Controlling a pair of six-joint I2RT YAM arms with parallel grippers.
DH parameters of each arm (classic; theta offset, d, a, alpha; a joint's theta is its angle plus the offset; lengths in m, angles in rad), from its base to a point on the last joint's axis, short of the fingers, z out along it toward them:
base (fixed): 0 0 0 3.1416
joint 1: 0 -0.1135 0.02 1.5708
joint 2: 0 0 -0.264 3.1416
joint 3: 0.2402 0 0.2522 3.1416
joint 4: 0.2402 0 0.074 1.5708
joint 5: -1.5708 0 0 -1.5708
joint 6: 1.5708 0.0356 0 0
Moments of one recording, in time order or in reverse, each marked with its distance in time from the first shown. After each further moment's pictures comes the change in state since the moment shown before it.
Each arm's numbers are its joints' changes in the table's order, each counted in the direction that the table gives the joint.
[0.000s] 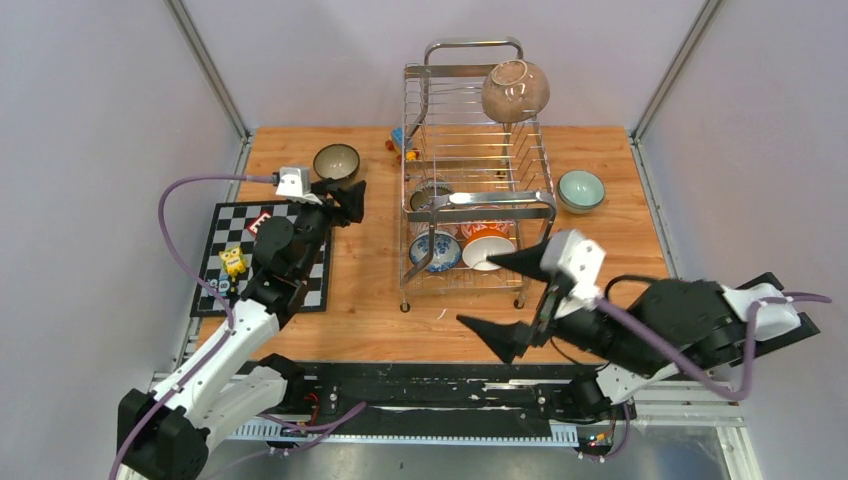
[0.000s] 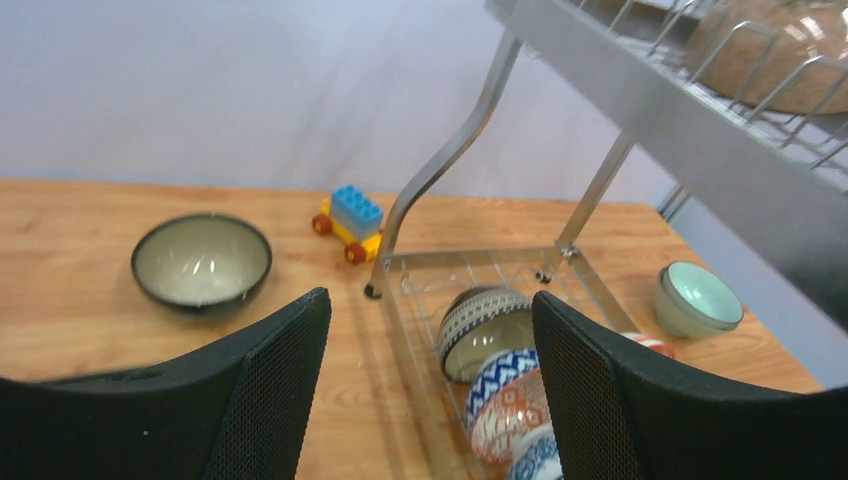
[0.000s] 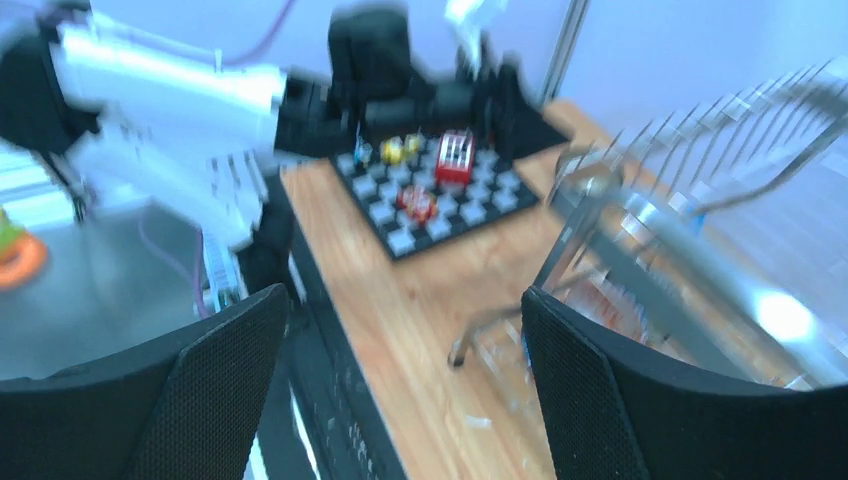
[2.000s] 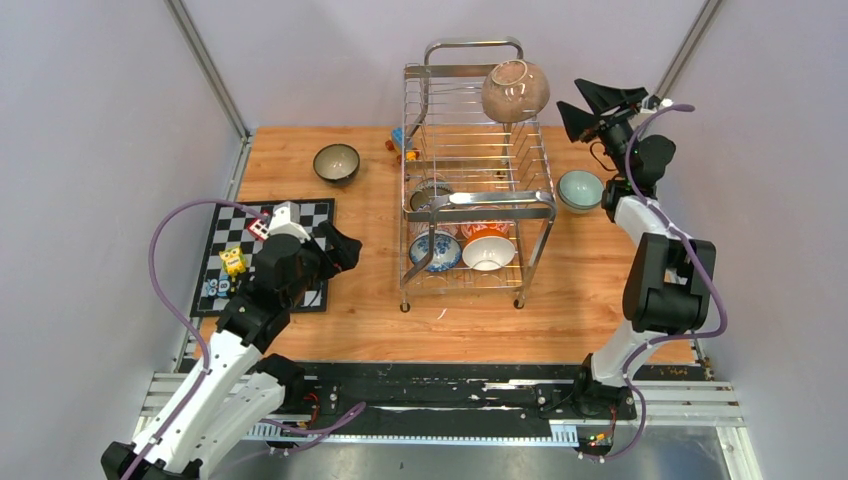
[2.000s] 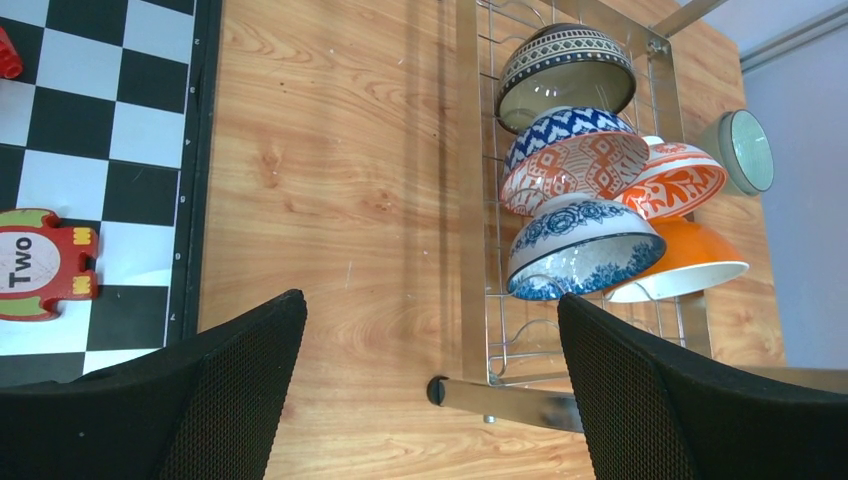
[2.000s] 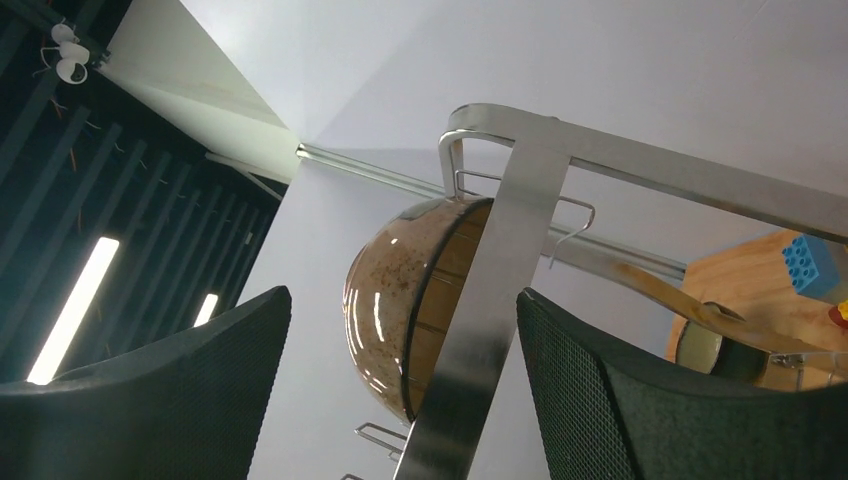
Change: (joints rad) left arm 0.000 -0.248 -0.003 0.833 0.027 -0.423; right arm 2.055 0.810 -0.272 -1.659 1.407 1.815
